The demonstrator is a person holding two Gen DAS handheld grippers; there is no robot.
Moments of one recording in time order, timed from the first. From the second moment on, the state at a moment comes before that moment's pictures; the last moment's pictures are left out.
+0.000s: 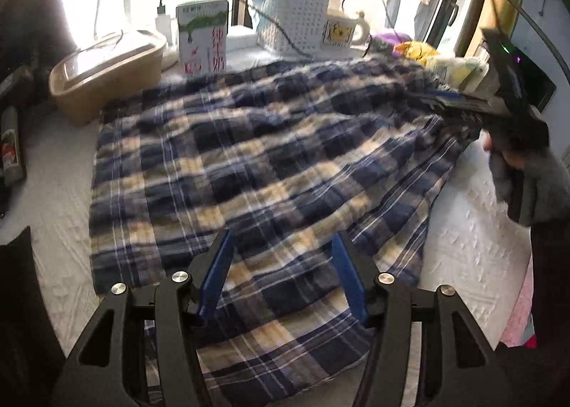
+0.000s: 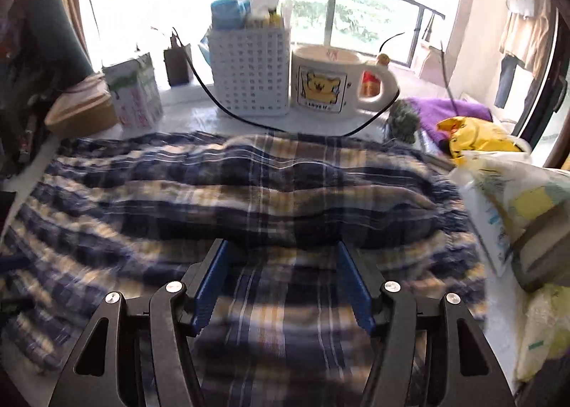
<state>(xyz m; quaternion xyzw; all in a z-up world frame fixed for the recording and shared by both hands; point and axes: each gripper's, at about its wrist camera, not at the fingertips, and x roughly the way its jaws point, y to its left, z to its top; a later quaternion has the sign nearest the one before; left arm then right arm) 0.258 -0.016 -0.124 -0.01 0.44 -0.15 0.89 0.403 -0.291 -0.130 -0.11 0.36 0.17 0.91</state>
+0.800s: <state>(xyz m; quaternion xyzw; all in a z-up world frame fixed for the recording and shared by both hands) 0.235 -0.016 -0.102 0.02 0.42 -0.17 0.89 0.340 -0.333 -0.126 -0.13 0.37 0.20 0.90</state>
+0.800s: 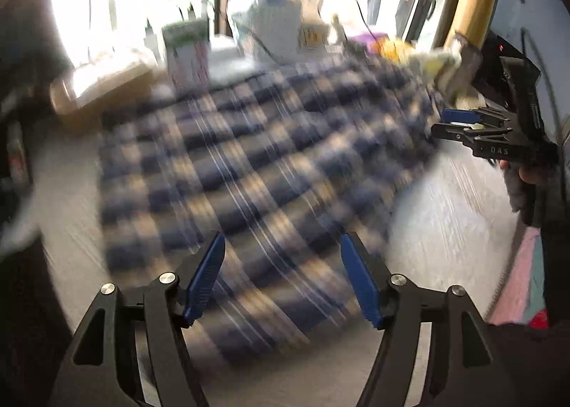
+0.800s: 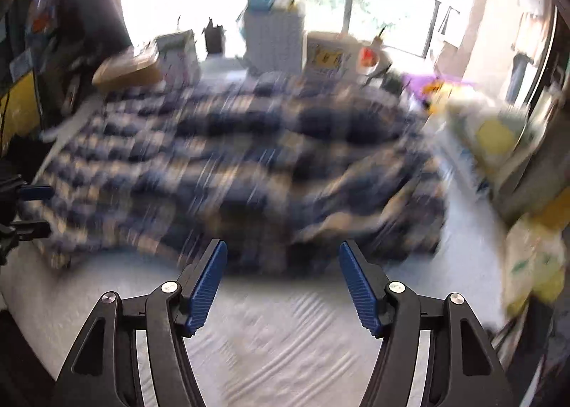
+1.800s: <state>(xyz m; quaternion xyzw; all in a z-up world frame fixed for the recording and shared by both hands) 0.416 0.104 -0.130 -0.02 0.44 -0.01 0.90 0.494 -0.216 -0.120 -0.12 0.40 0.21 0.88</state>
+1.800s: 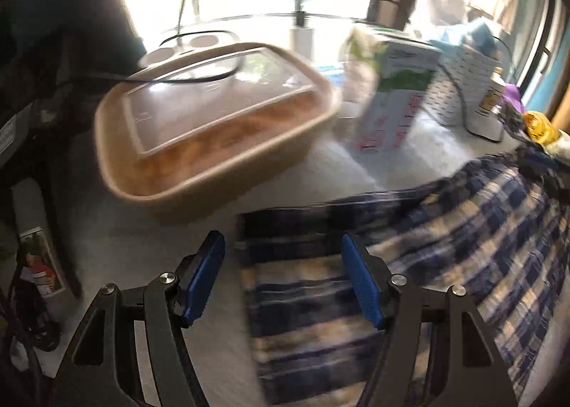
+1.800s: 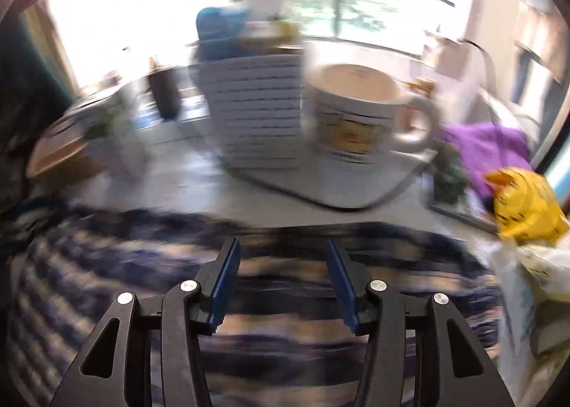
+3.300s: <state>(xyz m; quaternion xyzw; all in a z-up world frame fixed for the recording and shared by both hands) 0.252 0.066 -0.112 -0.07 0.42 0.02 0.91 0.387 -0.406 -0.154 0.14 0.38 0.11 0.91</state>
